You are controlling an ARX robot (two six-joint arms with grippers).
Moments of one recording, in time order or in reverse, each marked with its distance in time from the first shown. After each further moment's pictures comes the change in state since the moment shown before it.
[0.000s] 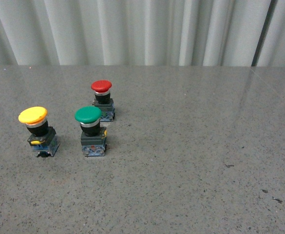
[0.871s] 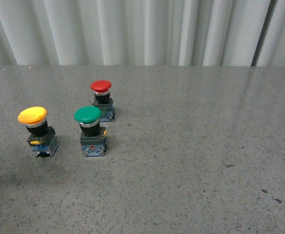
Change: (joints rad) left arm -0.103 1.112 0.497 0.335 -0.164 0.048; right arm 0.000 0.000 0.000 0.000 0.000 0.000
